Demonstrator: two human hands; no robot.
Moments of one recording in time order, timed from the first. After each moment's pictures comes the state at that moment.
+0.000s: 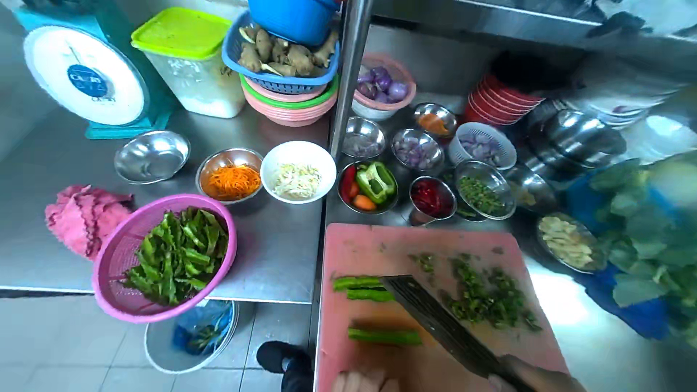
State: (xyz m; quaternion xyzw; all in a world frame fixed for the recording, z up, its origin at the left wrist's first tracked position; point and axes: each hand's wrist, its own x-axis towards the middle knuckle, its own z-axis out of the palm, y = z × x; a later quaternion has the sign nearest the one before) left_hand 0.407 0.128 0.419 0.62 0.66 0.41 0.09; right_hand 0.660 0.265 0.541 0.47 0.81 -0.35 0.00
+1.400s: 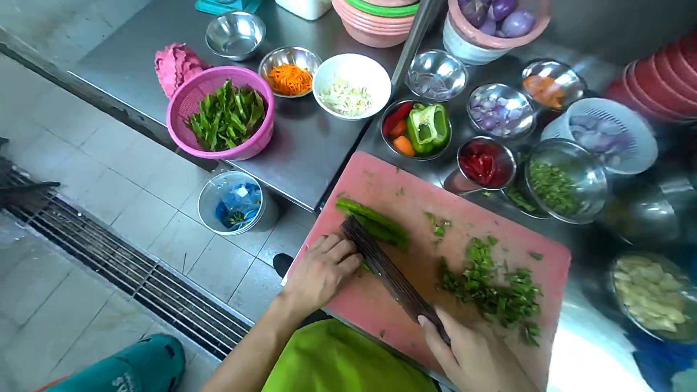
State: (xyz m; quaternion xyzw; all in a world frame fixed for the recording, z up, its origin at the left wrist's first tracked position) left_hand 0.401 0.172 0.406 0.68 0.68 0.29 0.00; right_hand 0.641 0.284 0.518 0.31 0.91 -0.26 0.07
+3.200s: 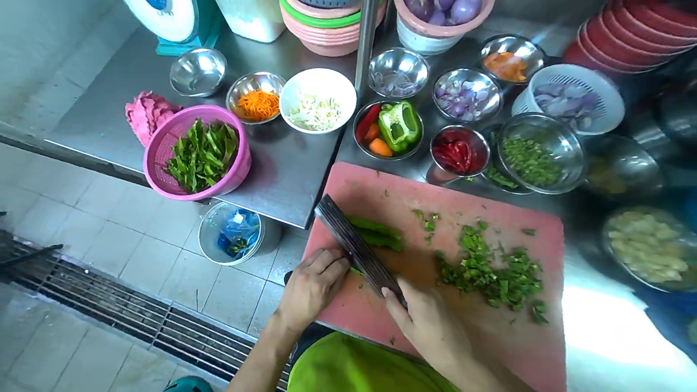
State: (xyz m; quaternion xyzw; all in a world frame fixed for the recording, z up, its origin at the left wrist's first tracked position) left_hand 0.385 0.171 0.394 0.67 0.67 0.32 0.03; right_hand 0.590 0.270 0.477 0.40 0.86 -0.33 -0.01
